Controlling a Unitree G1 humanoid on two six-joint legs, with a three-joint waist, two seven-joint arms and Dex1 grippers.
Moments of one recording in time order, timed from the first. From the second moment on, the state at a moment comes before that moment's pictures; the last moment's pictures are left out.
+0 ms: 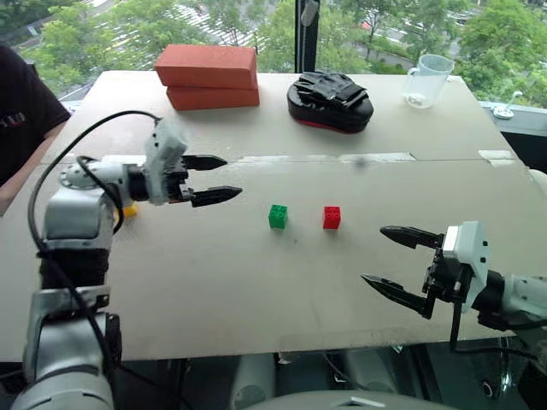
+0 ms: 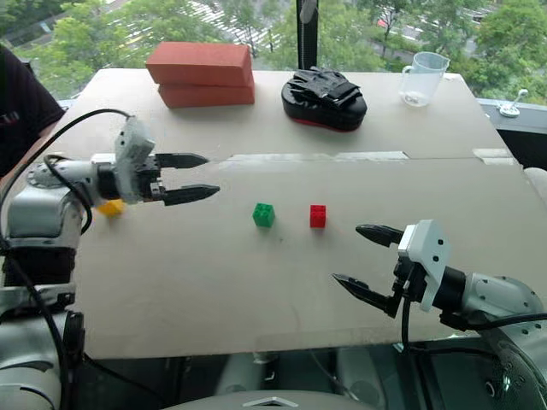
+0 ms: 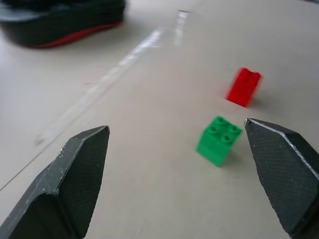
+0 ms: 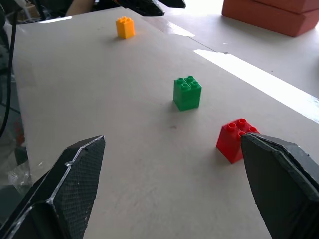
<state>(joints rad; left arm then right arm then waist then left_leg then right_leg) -0.48 0.79 0.30 0.08 -0.32 0.59 -1.11 0.10 -0.71 -0.13 -0.75 0.67 0.52 0.78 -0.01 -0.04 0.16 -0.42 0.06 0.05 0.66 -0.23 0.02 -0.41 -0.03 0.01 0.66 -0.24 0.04</state>
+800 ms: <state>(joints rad) -0.40 0.52 0.51 0.17 -0.15 0.69 -0.22 -0.09 -0.71 -0.01 -0.61 0.66 0.50 0.91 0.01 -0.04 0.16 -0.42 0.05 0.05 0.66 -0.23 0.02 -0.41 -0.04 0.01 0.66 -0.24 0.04</state>
